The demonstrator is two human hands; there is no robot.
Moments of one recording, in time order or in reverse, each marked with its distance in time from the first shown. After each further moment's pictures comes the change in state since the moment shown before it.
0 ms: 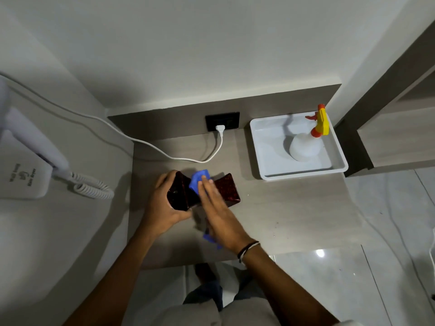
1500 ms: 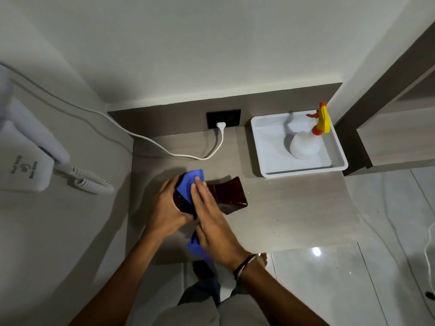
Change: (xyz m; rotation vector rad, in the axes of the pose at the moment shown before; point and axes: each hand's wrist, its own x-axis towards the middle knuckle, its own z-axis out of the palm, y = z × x) left_hand -0.014 0.008 0.010 -0.045 -0.004 -0.049; right_hand -0.015 -0.042 -0.002 0.167 0.012 0.036
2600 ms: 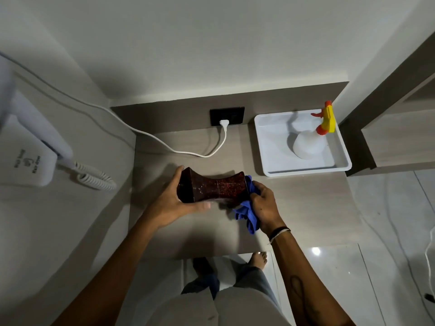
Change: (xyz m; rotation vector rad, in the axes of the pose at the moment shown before) left_hand 0.013 -0.003 -0.016 -0.058 -0.345 -0.326; right_hand 0.016 0.086 -0.063 0.786 0.302 0.856
